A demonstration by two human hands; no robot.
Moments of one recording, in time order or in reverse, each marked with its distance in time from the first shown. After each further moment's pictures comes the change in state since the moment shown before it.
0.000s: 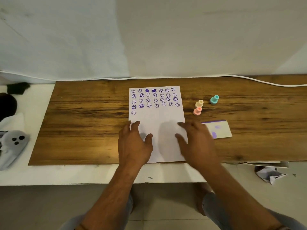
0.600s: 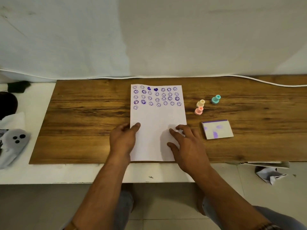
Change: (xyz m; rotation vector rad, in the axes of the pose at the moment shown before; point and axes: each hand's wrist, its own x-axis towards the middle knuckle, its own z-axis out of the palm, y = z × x) left_hand 0.029 -0.011 -0.016 -0.815 -0.006 -0.530; right_hand -0.011 -0.001 0.036 -0.121 -0.057 -0.098
